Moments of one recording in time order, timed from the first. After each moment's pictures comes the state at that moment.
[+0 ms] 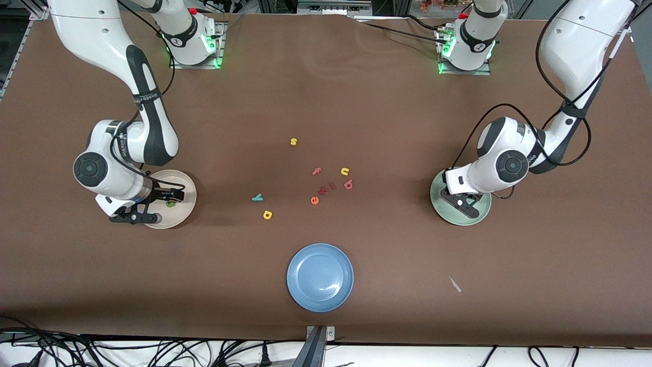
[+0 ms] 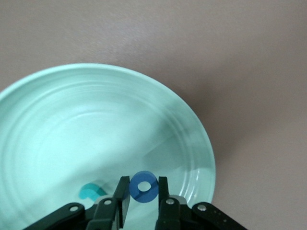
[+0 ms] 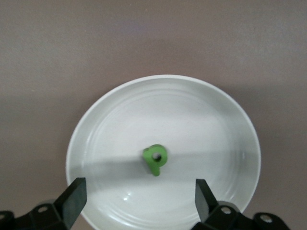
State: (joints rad) left arm 0.29 0.54 -0.49 -2.01 0.28 2.31 0.23; right arm 0.40 0.53 -0.34 -1.88 0.16 2.29 0.05
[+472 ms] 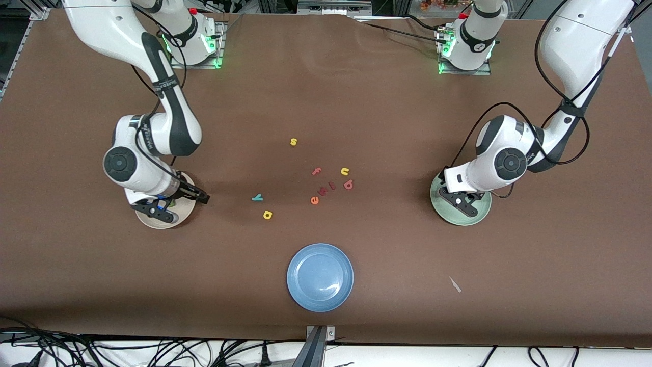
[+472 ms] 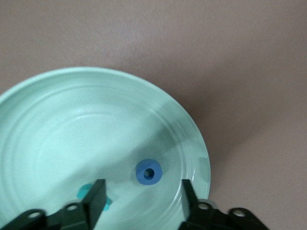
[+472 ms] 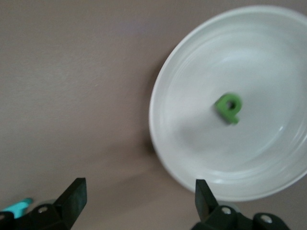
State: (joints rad) left arm 0.29 0.53 -0.50 -2.01 0.28 2.32 0.23; right arm 0.41 0.49 -0.21 -1.88 0.16 2.27 0.56
